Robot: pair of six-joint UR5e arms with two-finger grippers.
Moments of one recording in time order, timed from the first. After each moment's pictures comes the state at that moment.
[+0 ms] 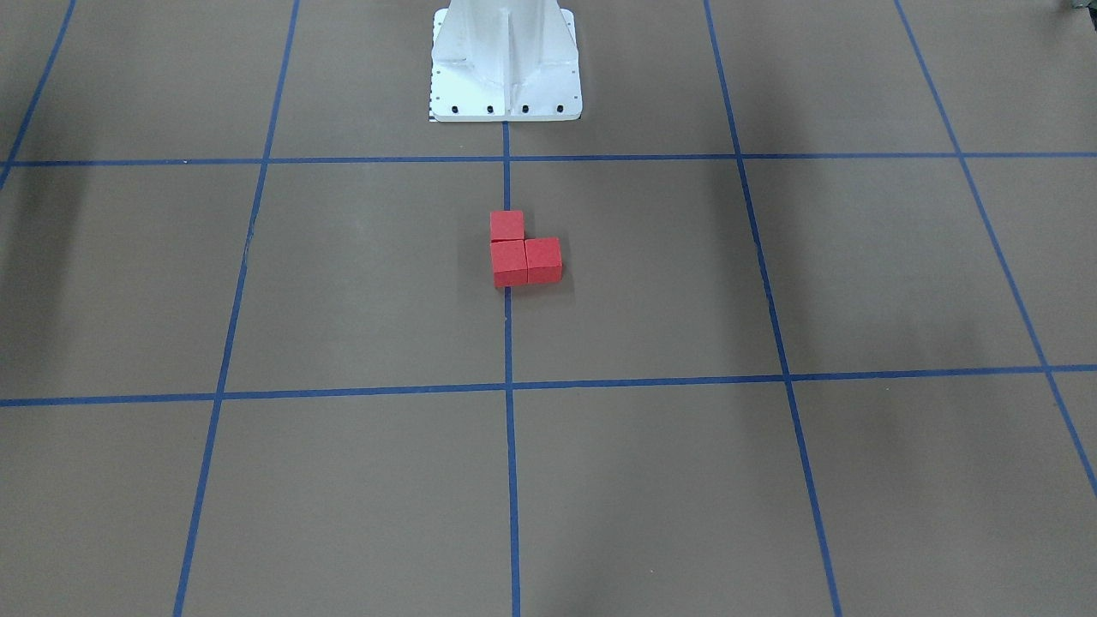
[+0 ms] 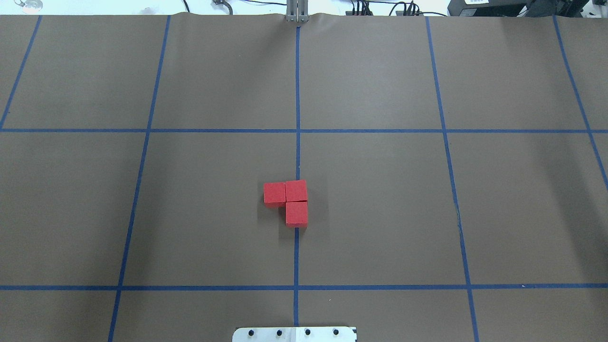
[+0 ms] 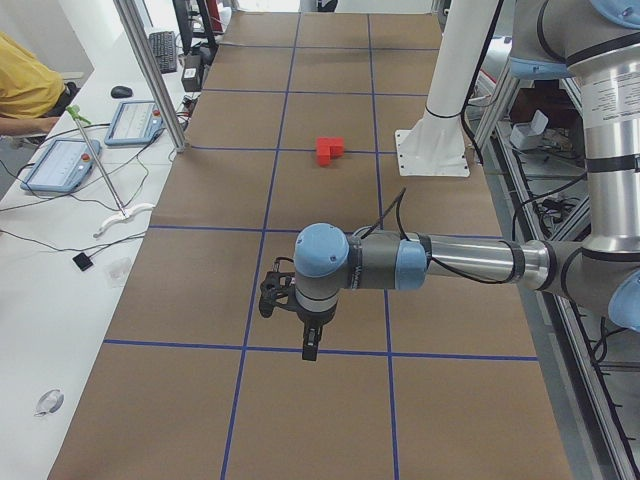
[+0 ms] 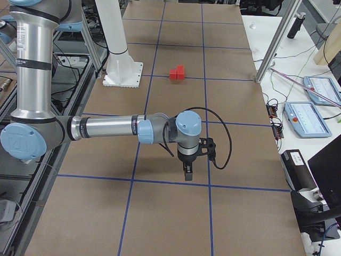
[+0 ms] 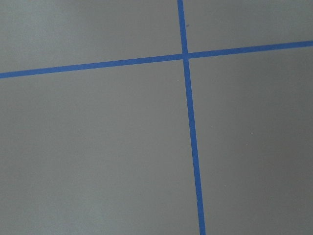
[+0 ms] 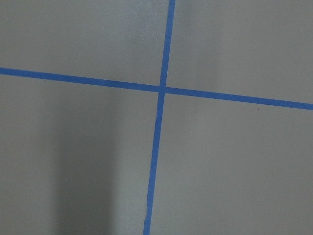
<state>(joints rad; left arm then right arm) -1.65 -1.36 -1.86 -1.51 -2.33 0.14 1.55 -1.67 1.77 -1.57 2.28 -0.02</state>
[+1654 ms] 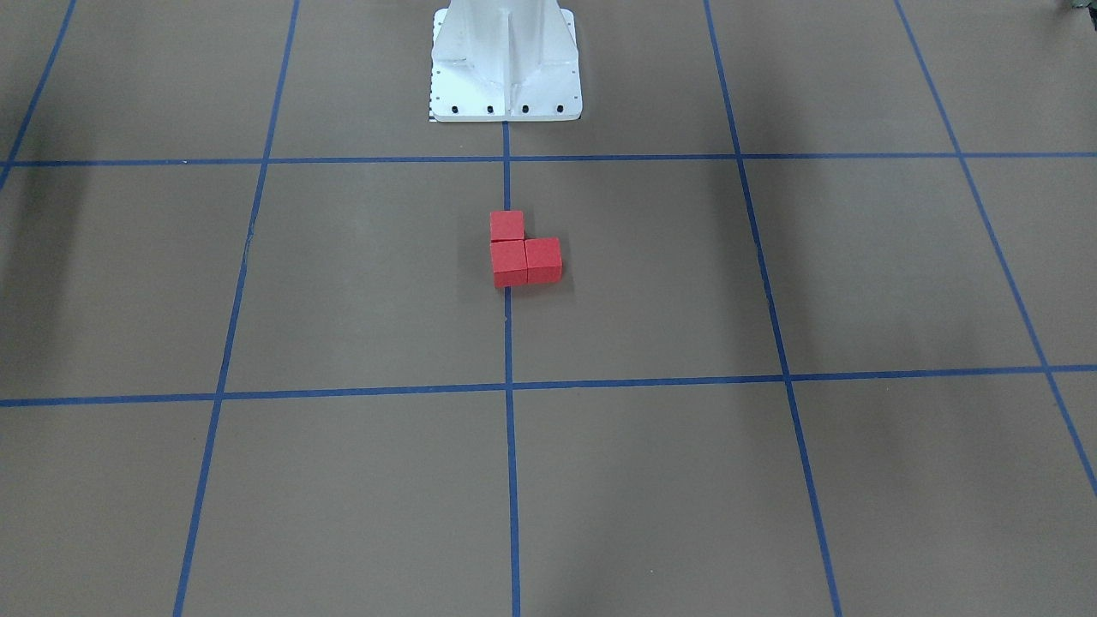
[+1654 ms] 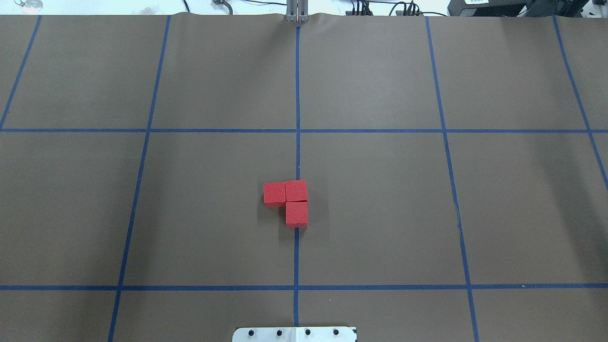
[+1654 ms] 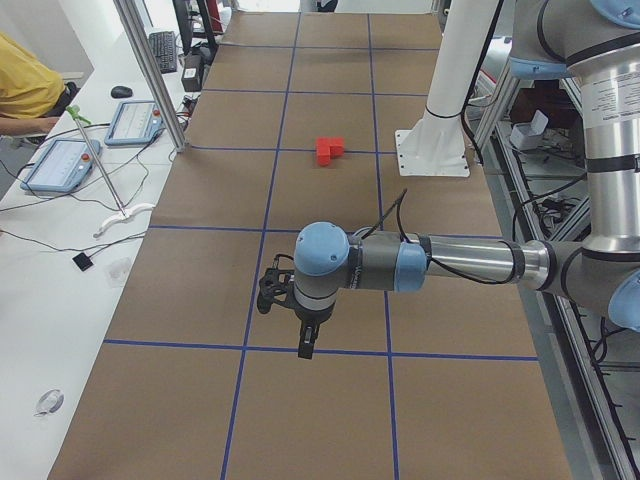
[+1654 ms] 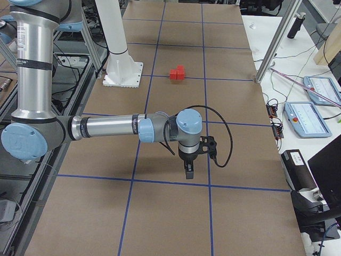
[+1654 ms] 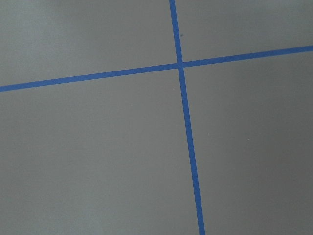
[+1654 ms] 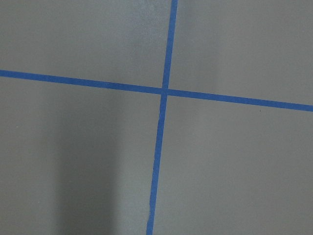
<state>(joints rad) -1.65 -1.36 -1.86 -1.55 -2.34 0.14 1.55 -1.67 1.77 -1.57 2.28 -0.01</state>
